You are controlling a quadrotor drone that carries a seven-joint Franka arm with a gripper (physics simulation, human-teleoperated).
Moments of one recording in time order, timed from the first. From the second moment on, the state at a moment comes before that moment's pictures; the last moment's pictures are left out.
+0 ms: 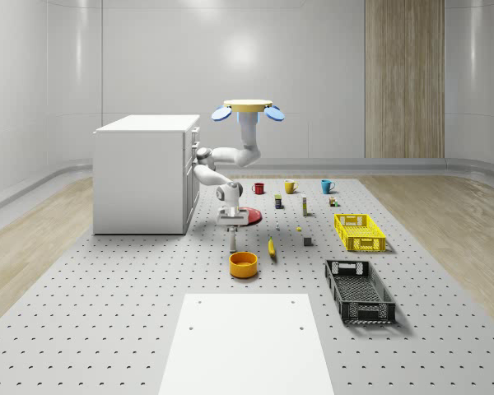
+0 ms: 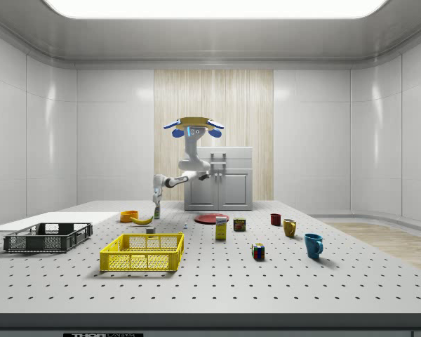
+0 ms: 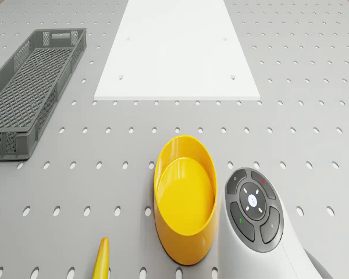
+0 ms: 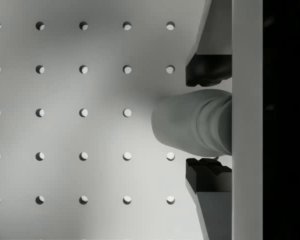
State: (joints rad) arm -1.07 -1.51 1.06 -2.64 -2.05 1.76 1.41
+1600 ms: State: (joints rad) arm -1.02 -1.54 1.24 -2.72 -1.89 1.67 1.41
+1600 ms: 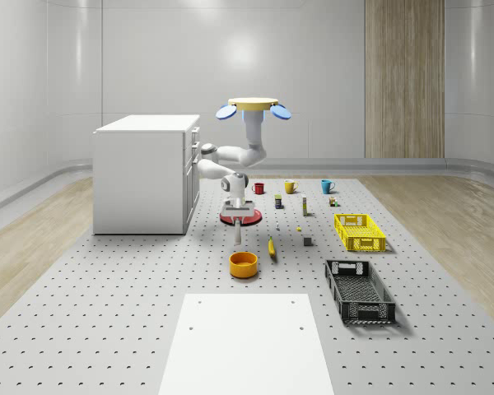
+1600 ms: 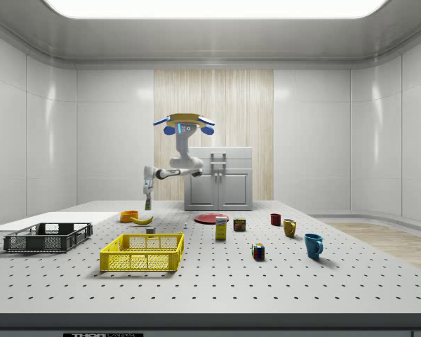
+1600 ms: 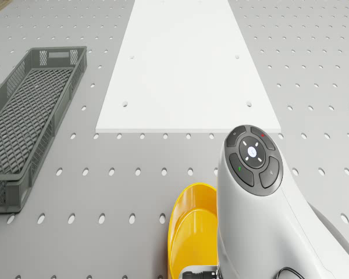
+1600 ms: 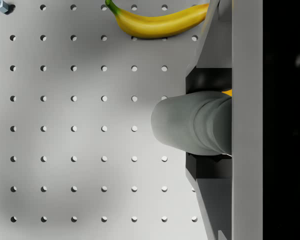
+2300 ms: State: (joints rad) arm -1.02 -1.55 1.24 -2.72 -1.88 1.68 1.41
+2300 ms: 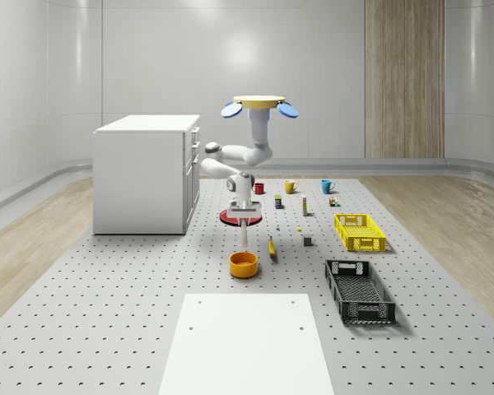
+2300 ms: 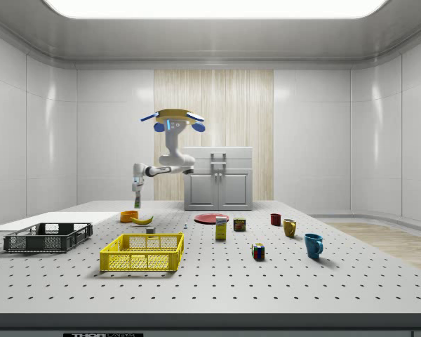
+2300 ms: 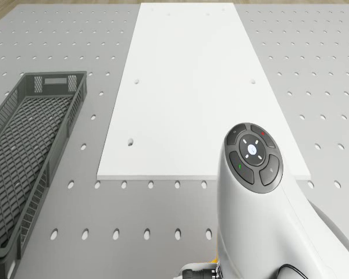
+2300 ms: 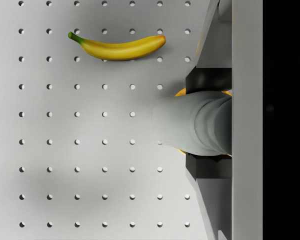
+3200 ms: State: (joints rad) arm -1.04 -1.55 1.17 -2.70 -1.94 1.72 1.42
